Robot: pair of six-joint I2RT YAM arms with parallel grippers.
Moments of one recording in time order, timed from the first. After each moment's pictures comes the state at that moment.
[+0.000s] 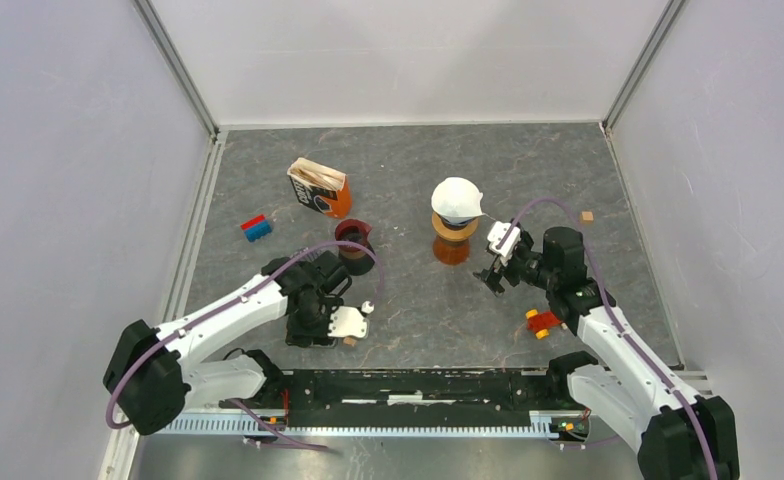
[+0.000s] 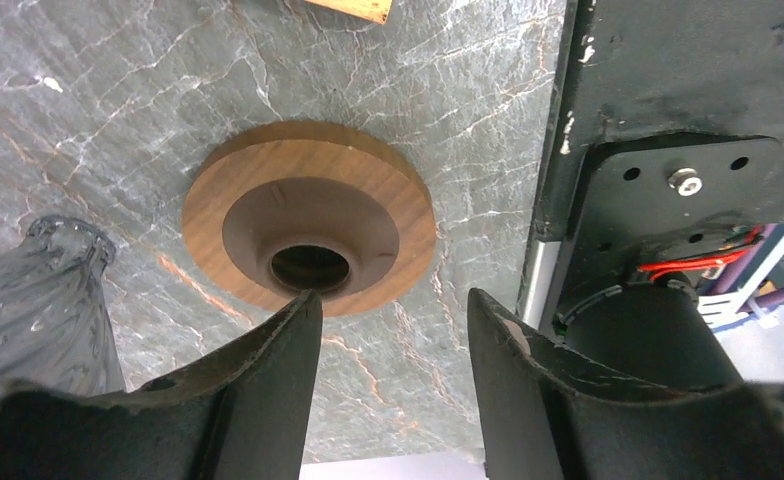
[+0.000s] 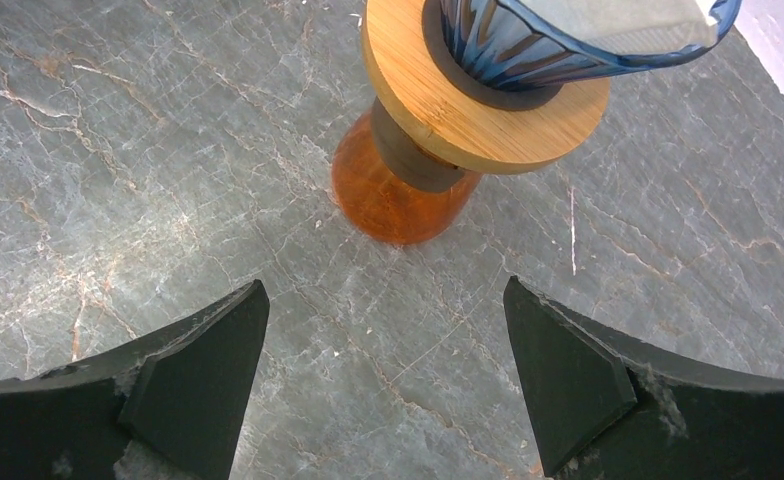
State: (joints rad) left arm -0.73 1.14 0.74 -1.14 0.08 0.91; right arm 0.27 0.86 0.45 -0.07 -0.55 -0.58
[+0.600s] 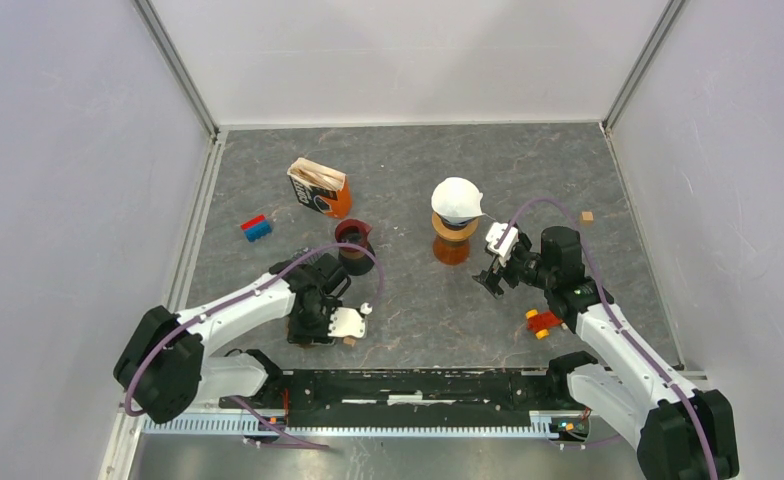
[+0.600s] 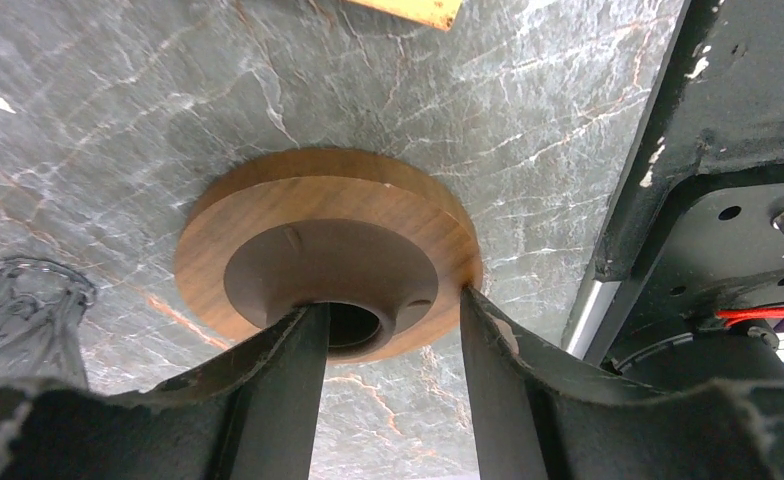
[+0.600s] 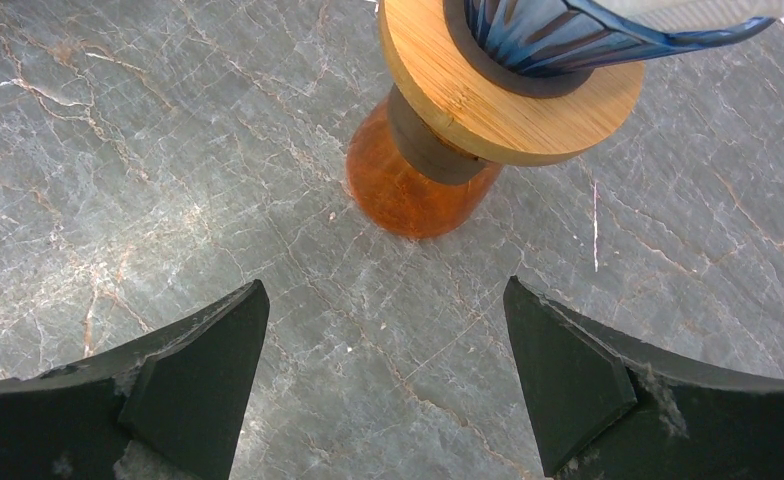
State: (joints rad) left arm -0.67 1.22 0.63 -0.97 0.05 0.99; right arm 0.27 0.89 0.45 -0.08 -0.56 -0.58
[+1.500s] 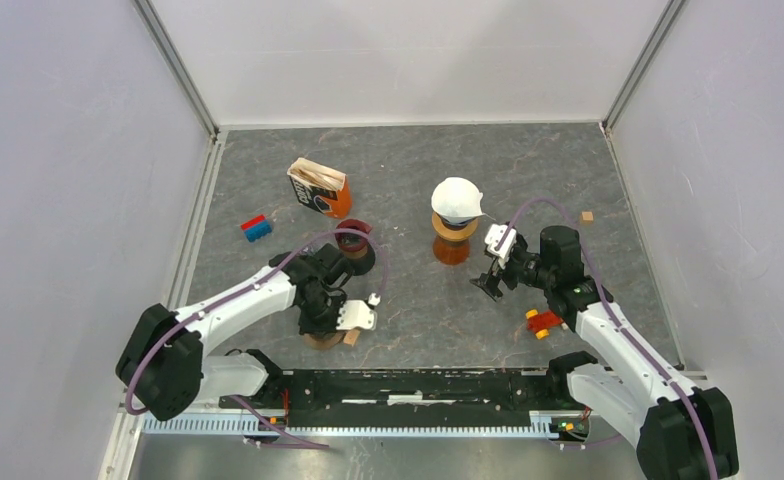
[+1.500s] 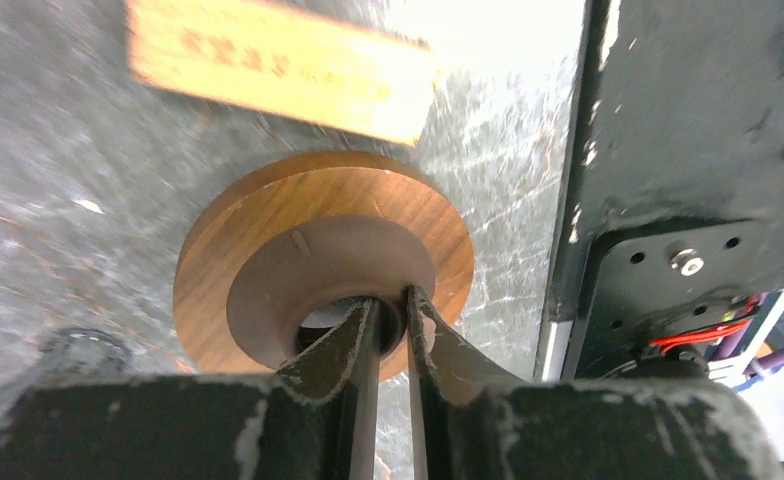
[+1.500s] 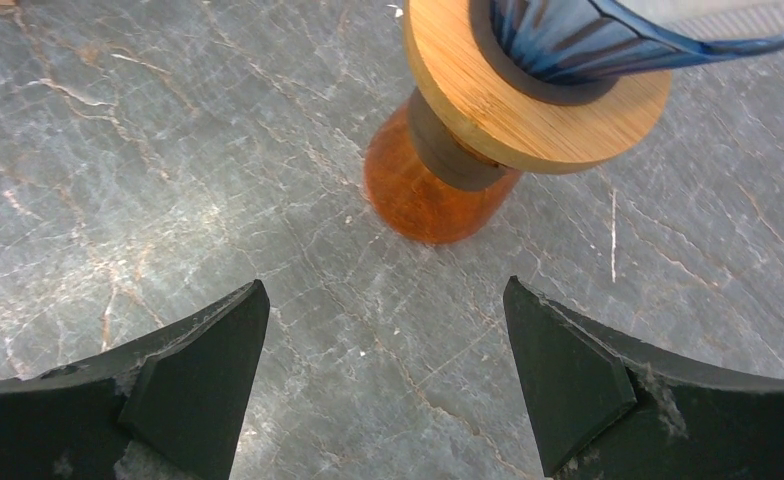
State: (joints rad) left arm -0.66 1.24 0.67 -0.97 0.21 1.00; right arm 0.27 0.90 0.45 -0.09 -0.60 -0.58
